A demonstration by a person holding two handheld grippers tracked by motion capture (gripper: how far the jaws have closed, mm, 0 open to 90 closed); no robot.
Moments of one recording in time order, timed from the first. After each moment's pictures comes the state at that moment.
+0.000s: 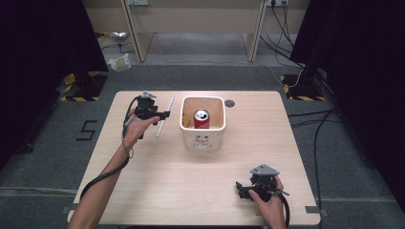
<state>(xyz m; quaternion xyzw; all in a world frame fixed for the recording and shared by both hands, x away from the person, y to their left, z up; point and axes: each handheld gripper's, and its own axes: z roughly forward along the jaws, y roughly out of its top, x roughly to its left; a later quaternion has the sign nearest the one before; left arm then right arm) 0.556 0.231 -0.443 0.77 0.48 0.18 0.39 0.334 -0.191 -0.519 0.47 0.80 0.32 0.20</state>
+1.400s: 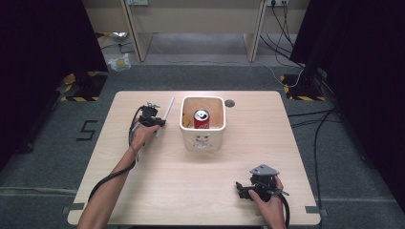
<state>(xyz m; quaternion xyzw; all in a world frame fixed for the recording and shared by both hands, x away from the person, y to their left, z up) 0.574 0.233 -0.506 0.78 0.51 0.18 0.32 0.333 -0.190 -0.519 0.47 0.80 0.32 0.20</state>
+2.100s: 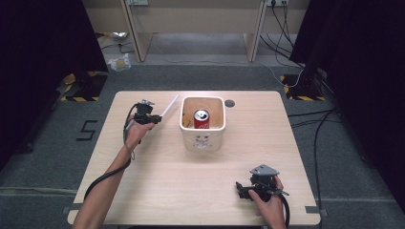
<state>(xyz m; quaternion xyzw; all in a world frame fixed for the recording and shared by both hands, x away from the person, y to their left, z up) 0.568 0.250 -0.483 0.77 0.50 0.17 0.35 0.334 -0.191 -0.518 0.47 0.80 0.32 0.20</state>
